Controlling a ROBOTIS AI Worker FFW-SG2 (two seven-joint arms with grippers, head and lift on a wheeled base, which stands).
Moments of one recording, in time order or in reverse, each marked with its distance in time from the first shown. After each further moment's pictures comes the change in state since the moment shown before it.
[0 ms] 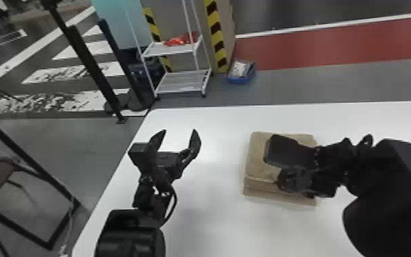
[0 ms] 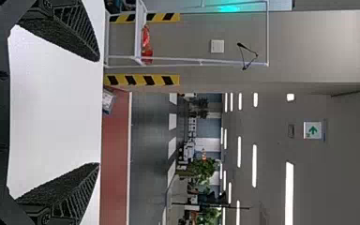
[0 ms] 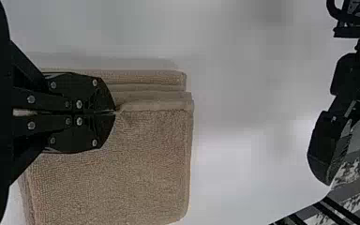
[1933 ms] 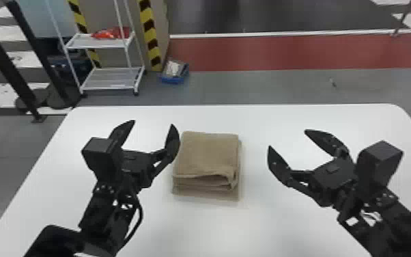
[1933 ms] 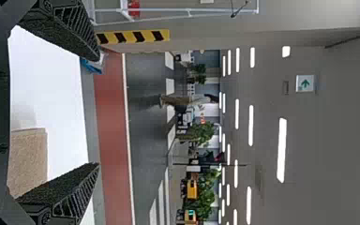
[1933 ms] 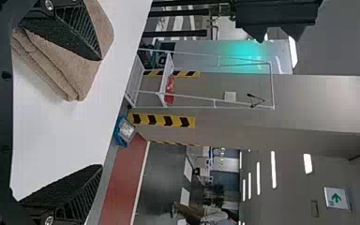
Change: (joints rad) left arm 0.202 -0.013 -0.224 -0.522 -0.098 0.257 0.163; right arm 0.623 0.091 -0.686 -0.314 -0.728 -0.525 -0.641
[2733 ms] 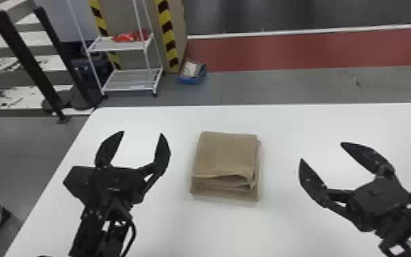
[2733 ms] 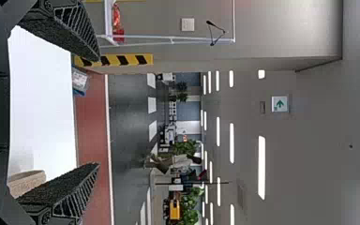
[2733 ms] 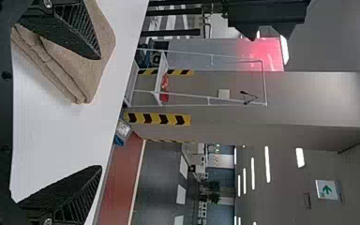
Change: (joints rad) left arm 0.138 0.003 0.111 0.001 0.010 -0.192 -0.031; right arm 0.130 -0.017 -0.042 -0.072 -0.056 -0.076 0.000
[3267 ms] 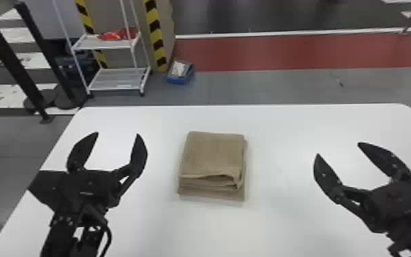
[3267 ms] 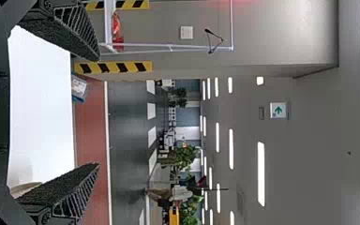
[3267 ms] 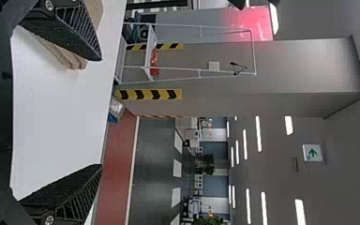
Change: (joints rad) left arm 0.036 -0.001 0.039 -0.040 0.013 0.005 0.000; right arm 0.052 -0.002 -0.087 -0.026 -0.090 -0.041 -0.050
